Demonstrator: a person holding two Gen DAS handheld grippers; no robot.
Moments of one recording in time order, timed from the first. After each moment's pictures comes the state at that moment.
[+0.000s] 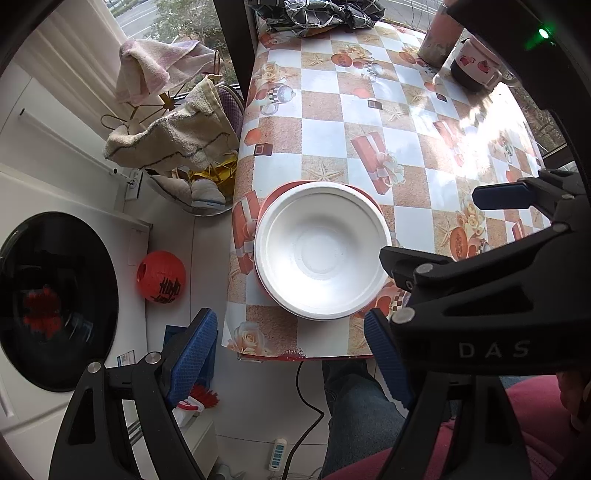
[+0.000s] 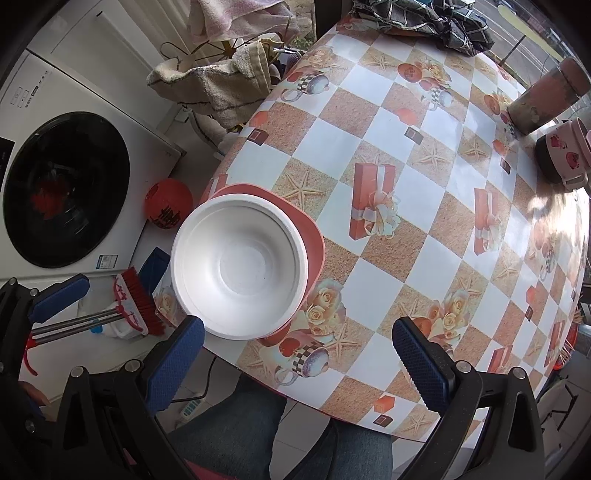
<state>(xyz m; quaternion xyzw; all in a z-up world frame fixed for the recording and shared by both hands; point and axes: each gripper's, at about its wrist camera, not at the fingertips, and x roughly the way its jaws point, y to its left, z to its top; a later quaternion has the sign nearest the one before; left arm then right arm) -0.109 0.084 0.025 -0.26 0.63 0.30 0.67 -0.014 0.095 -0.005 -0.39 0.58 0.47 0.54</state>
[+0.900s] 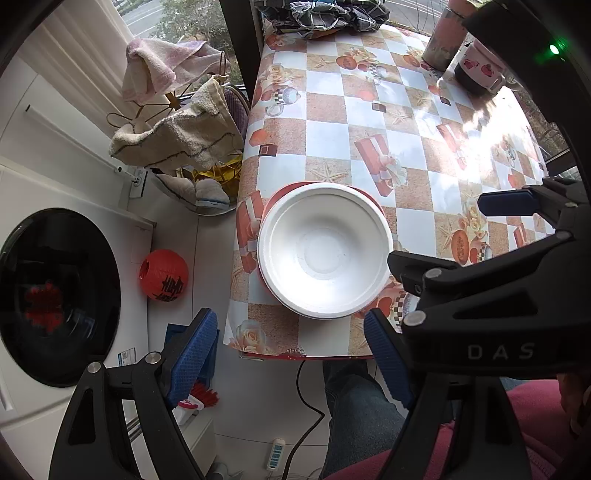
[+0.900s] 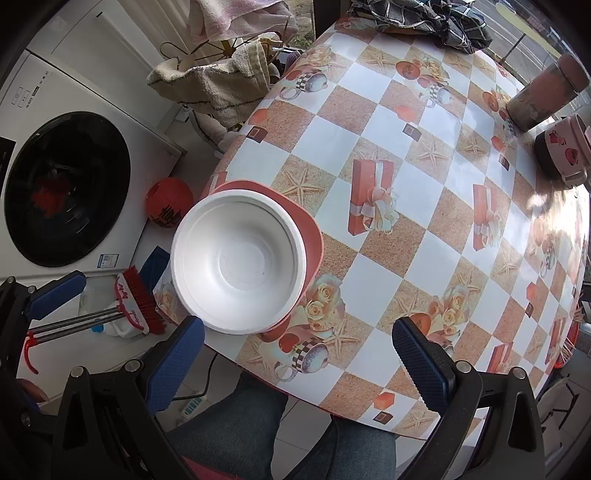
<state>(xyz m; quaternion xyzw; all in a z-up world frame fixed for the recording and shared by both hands) -0.111 0.082 0.028 -0.26 0.63 0.31 0.67 -0.013 0.090 -0.003 -0.39 0.59 0.47 0.54</state>
